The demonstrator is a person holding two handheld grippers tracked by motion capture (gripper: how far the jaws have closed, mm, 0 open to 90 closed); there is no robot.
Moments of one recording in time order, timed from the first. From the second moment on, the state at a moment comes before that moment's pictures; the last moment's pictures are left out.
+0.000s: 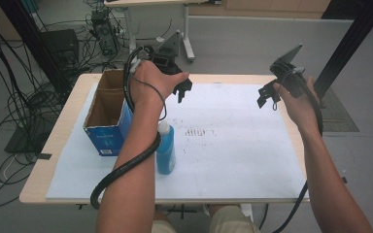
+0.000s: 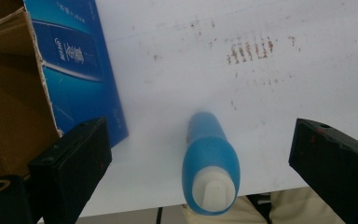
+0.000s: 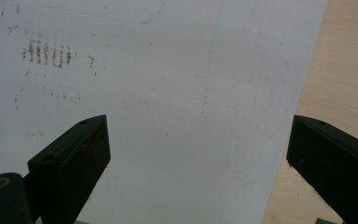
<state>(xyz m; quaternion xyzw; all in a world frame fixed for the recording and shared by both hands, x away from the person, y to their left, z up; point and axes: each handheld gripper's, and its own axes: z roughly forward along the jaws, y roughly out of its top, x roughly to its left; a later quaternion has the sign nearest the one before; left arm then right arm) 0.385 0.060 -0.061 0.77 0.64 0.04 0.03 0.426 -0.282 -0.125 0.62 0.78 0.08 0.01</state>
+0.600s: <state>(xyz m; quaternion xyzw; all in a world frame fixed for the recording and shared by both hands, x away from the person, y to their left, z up) 0.356 0.063 -0.055 0.77 0.63 0.06 0.04 0.428 -0.268 -0.127 0.62 0.78 0.07 0.01</state>
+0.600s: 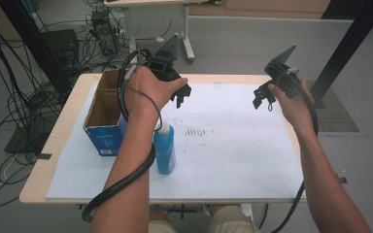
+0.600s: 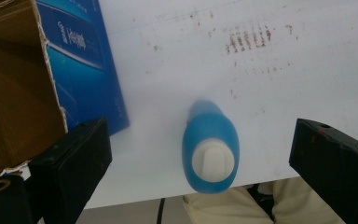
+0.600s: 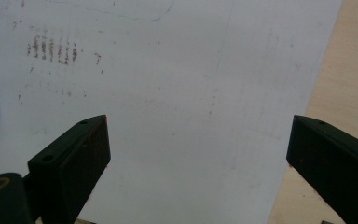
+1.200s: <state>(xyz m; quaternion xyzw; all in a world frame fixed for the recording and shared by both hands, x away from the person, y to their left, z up) 0.344 0.061 -0.060 0.77 0.63 0.06 0.03 0.426 -0.264 -0.125 0.62 0.78 0.07 0.01</state>
